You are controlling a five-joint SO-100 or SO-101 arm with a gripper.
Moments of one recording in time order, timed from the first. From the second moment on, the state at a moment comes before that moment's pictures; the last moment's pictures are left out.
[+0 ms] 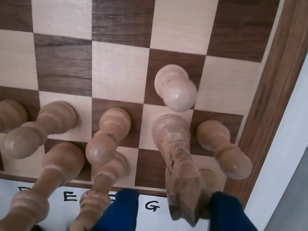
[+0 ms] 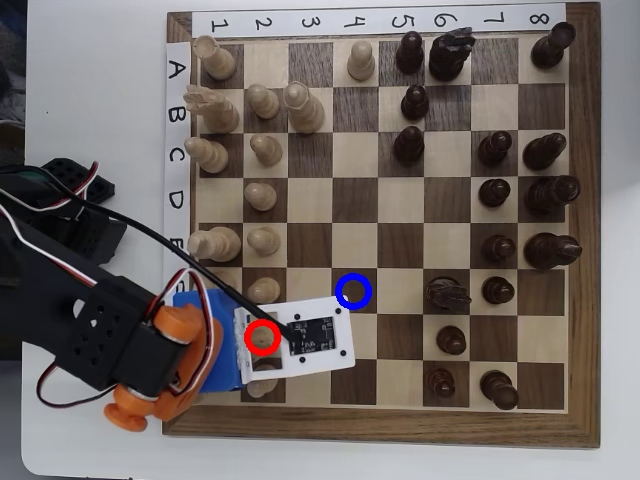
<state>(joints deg) 27.1 100.2 101.8 84.6 59.0</state>
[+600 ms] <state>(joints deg) 27.1 99.8 103.6 79.7 59.0</state>
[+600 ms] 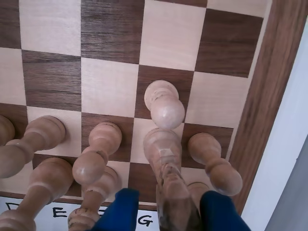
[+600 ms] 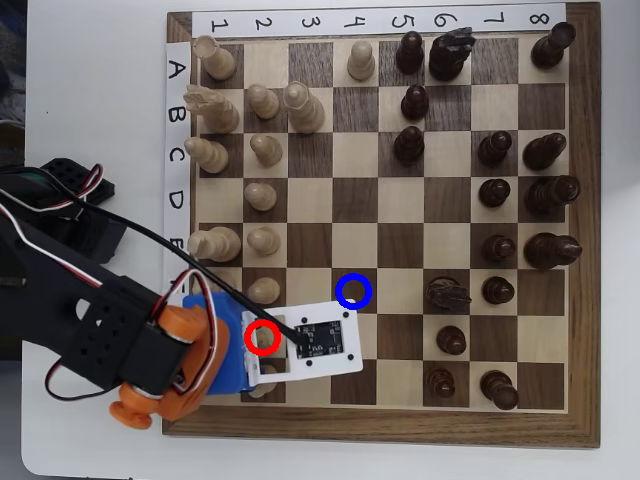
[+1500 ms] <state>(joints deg) 28.2 99.0 104.2 78.8 61.1</state>
